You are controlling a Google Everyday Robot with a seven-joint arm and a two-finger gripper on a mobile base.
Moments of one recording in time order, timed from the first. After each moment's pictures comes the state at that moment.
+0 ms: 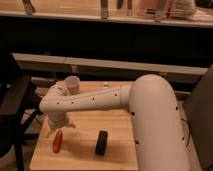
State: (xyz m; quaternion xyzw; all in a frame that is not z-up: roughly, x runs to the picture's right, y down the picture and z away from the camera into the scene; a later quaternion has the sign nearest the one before) arm -0.236 0.227 0.774 -0.16 -0.36 -0.76 0.52
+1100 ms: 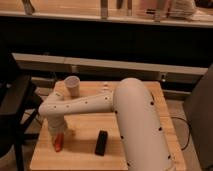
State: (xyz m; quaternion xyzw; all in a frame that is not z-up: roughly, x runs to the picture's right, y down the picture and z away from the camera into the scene) arm -0.244 0.274 0.809 -0.21 -0.39 -0.75 0.49
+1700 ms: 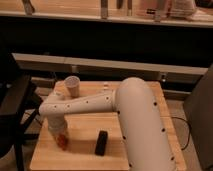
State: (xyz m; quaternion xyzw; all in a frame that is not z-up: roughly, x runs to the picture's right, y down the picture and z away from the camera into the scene) arm -0.243 0.264 0.793 -0.18 -0.39 -0.75 0.50
